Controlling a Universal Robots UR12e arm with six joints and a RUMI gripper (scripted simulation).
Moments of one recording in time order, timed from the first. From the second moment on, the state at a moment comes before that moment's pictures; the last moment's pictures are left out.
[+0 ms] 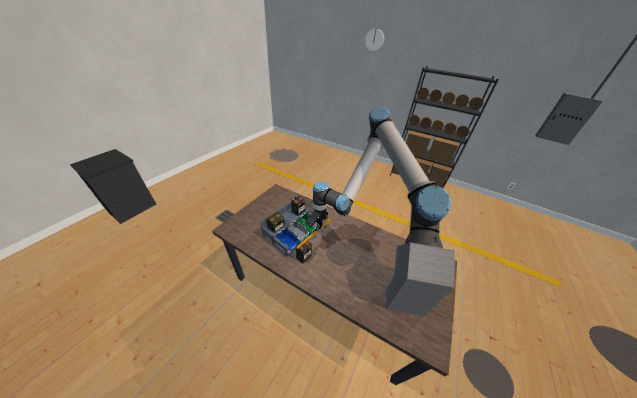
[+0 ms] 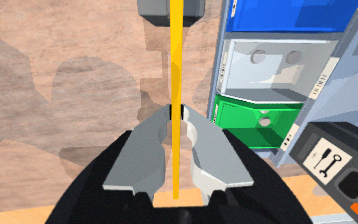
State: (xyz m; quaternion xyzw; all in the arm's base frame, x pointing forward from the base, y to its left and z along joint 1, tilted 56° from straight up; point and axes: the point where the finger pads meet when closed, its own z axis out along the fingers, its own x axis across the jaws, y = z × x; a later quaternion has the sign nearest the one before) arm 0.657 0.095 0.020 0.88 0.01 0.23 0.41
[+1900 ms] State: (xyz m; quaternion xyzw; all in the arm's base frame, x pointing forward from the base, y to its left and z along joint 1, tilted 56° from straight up) arm 0.534 0.050 -0.013 0.88 0.01 0.23 0.41
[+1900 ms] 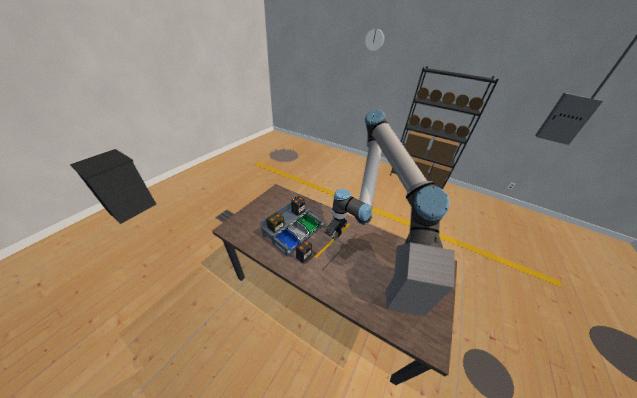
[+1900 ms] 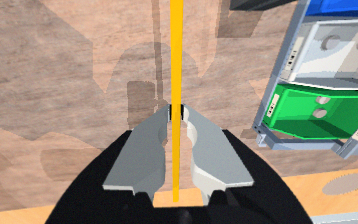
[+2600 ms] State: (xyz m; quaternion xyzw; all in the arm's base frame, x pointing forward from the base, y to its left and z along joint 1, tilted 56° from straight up) arm 0.527 0.048 -0.015 0.88 0.01 0.23 0.41
